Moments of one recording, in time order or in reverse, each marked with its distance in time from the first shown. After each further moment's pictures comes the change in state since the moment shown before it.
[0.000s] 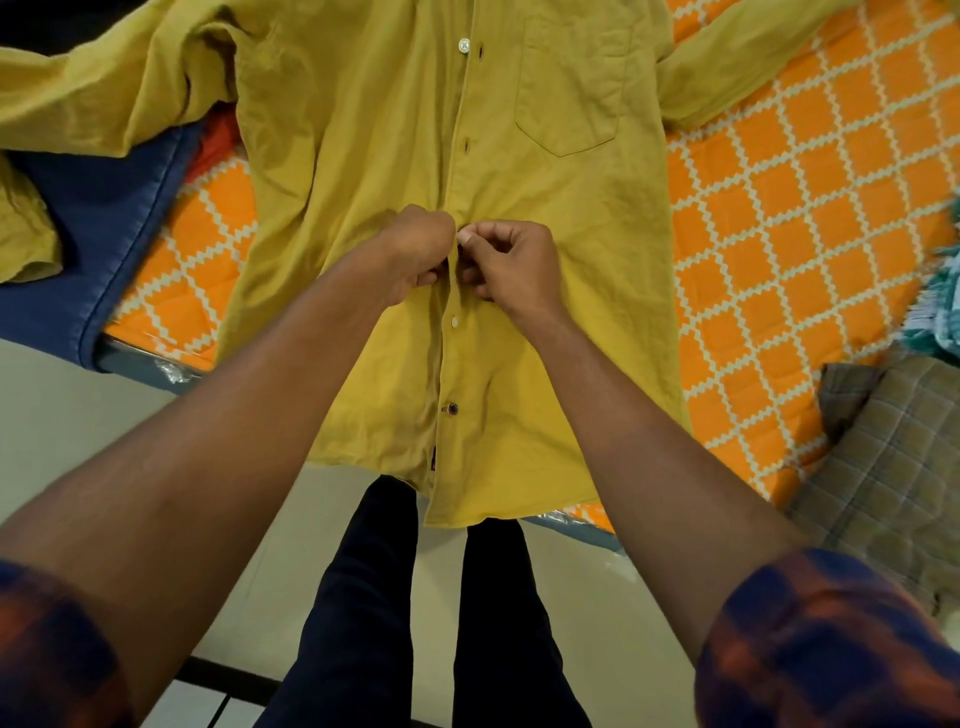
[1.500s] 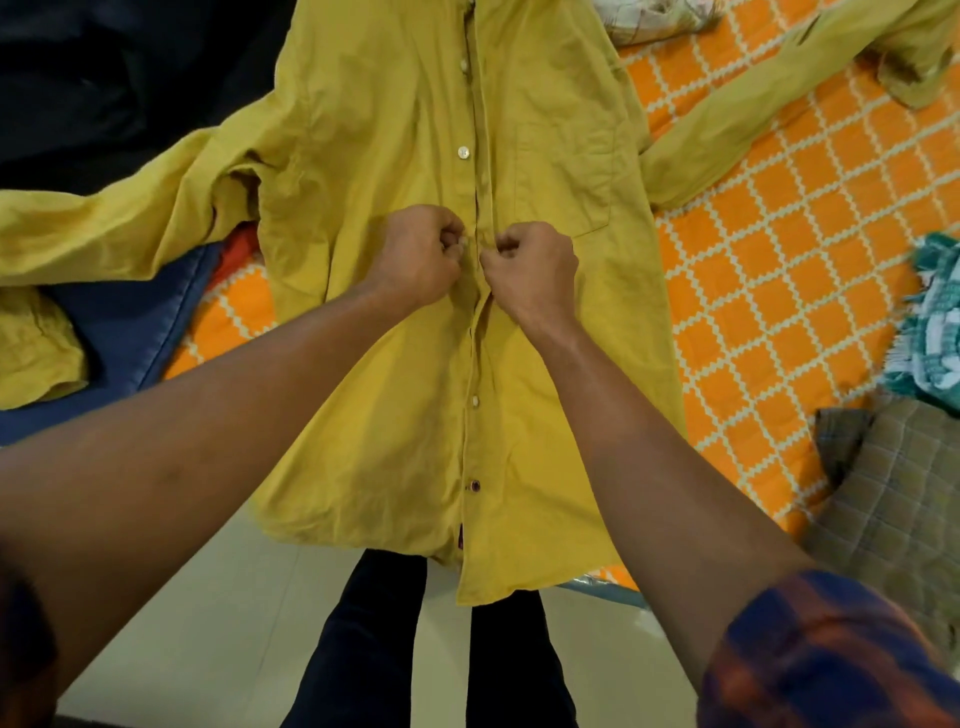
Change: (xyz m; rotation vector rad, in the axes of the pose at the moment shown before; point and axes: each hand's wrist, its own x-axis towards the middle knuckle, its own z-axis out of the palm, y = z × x) left_hand 0.054 0.040 -0.033 0.497 0.178 0.734; right_hand 0.055 -0.058 0.002 -0.545 0.258 -0.084
